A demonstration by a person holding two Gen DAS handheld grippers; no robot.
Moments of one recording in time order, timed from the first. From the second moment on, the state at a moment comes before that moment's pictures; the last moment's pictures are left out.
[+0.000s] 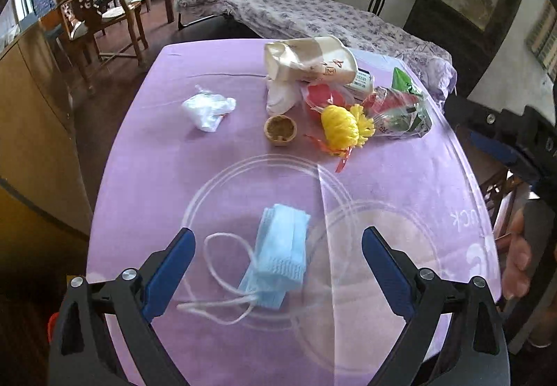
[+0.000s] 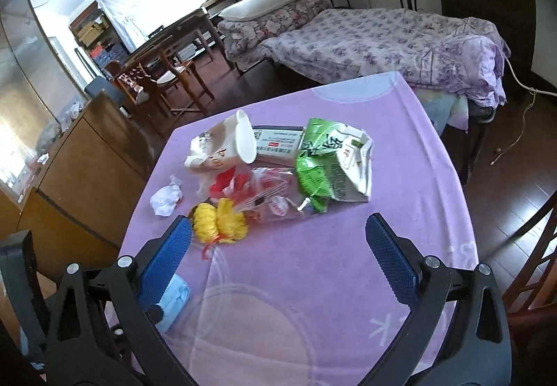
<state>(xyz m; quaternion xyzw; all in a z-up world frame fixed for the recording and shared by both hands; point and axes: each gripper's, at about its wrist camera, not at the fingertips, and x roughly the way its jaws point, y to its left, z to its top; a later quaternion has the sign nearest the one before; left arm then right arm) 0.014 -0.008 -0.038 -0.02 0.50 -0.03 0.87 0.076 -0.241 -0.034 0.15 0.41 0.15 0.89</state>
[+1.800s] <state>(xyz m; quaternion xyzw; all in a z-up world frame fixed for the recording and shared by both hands) 0.014 0.020 -0.059 -0.08 0.50 -0.06 0.86 0.075 -0.242 -0.053 0.09 0.44 0.09 0.89</state>
